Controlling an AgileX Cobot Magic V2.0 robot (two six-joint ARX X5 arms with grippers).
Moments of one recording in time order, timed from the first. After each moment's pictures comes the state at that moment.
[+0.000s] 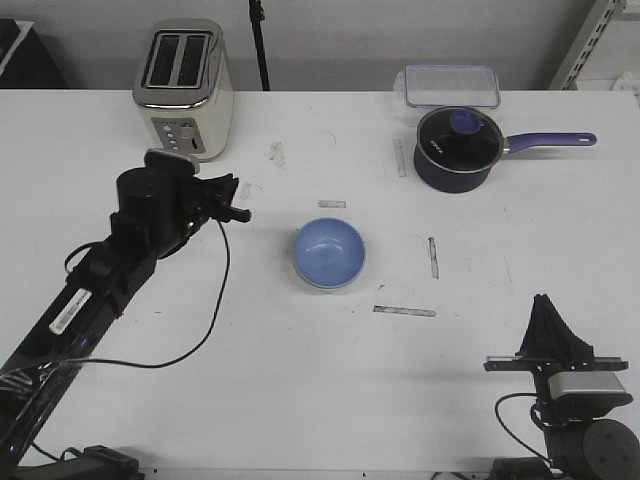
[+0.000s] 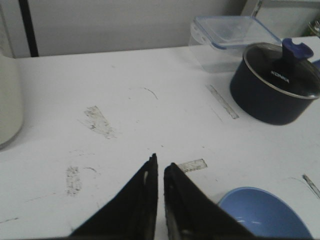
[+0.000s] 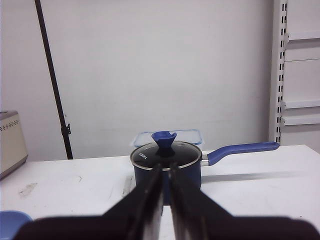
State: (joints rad) left arm -0.30 1.33 1.24 -0.12 0.15 -0.15; right arm 0.04 0.13 0.44 -0.17 0.00 0.09
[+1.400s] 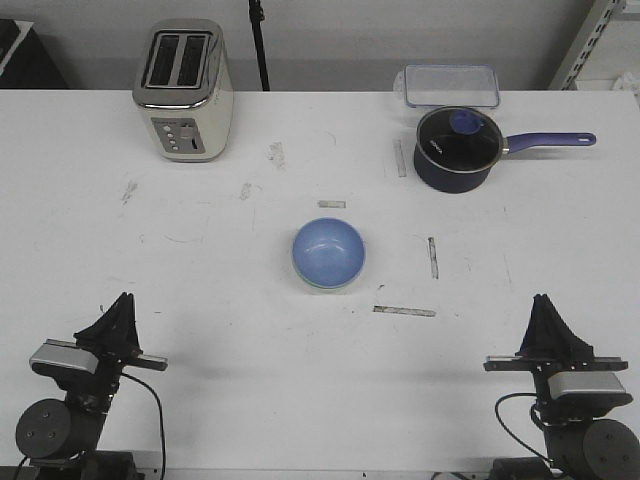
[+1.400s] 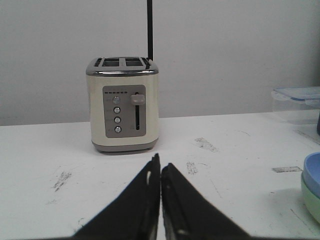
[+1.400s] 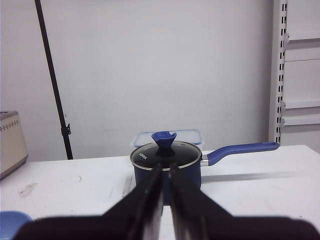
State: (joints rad) left arm -0.04 0.11 0.30 0.04 0.10 -0.01; right arm 0.04 0.13 0.44 -0.17 0.00 0.09
